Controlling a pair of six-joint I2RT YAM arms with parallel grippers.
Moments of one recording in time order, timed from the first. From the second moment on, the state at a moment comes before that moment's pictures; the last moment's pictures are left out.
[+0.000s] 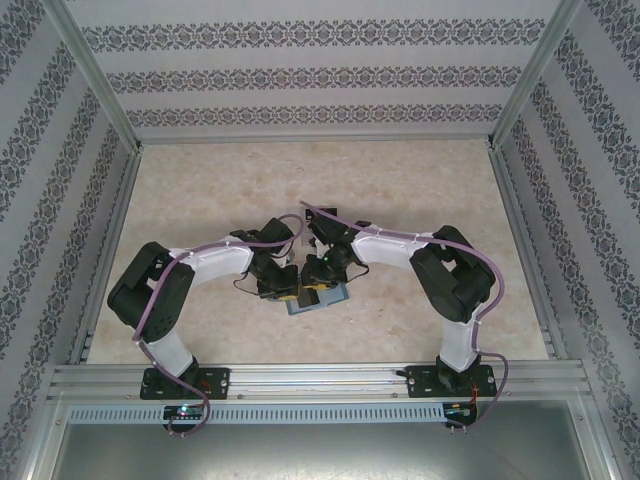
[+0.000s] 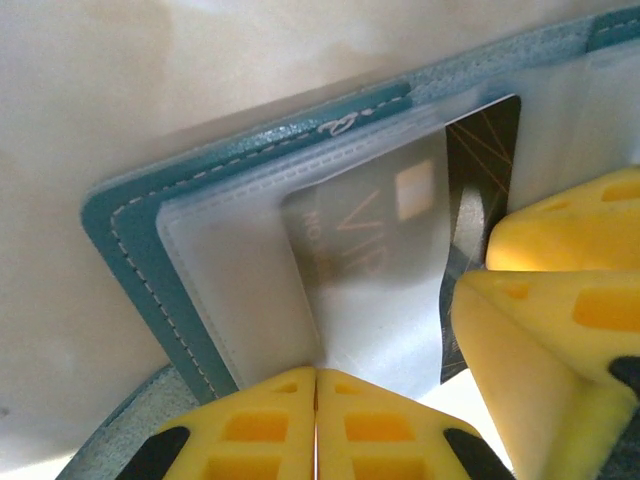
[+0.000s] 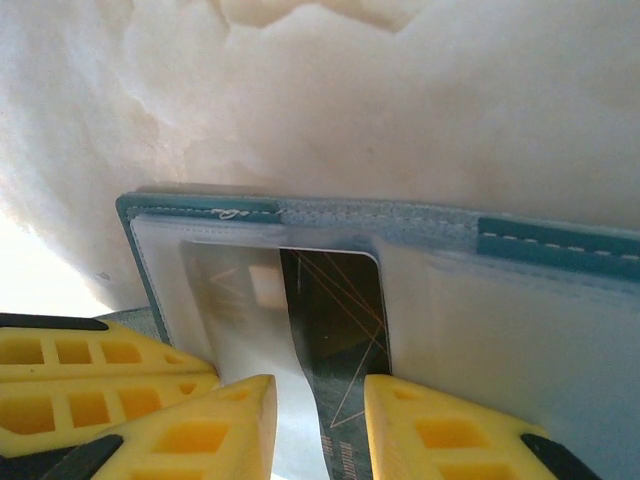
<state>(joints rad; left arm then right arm) -0.57 1.70 0.94 -0.60 0.43 -0.69 0.73 1.89 1.16 -0.54 -0.45 0.72</state>
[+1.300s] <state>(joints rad) -0.57 1.77 1.02 -0.67 0.45 -0.65 0.73 1.87 1.16 -0.59 -0.41 0.68</state>
